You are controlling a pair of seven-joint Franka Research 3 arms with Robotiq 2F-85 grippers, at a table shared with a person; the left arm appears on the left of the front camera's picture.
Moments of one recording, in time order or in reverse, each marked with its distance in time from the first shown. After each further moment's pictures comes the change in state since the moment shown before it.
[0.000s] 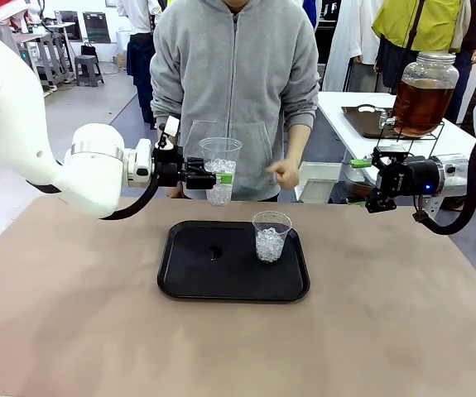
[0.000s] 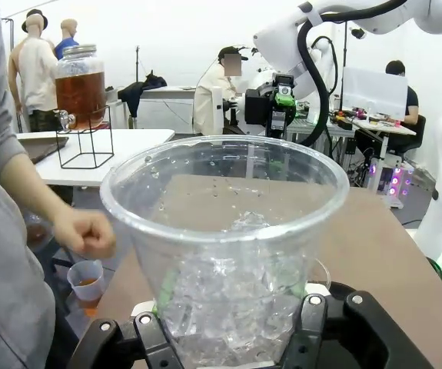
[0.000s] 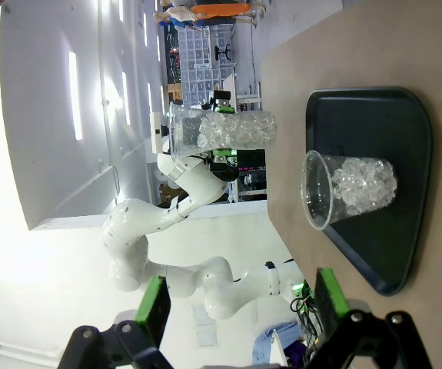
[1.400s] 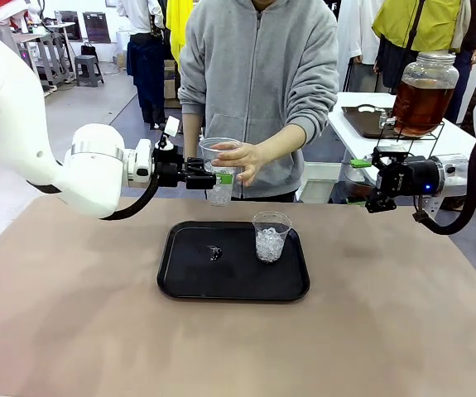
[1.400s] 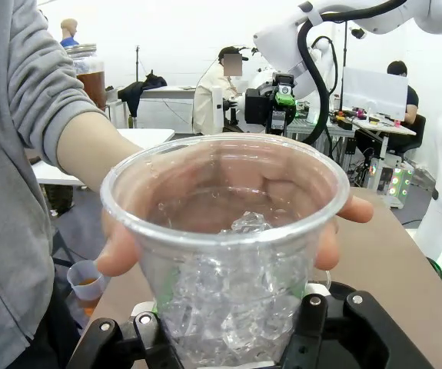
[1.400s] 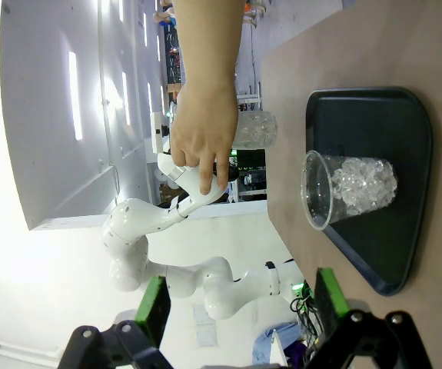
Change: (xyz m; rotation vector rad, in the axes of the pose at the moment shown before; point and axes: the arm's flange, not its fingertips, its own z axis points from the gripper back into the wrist) left arm 0.000 0.000 0.000 0.000 0.000 0.000; right arm 0.000 0.000 0.000 0.000 0.000 0.000
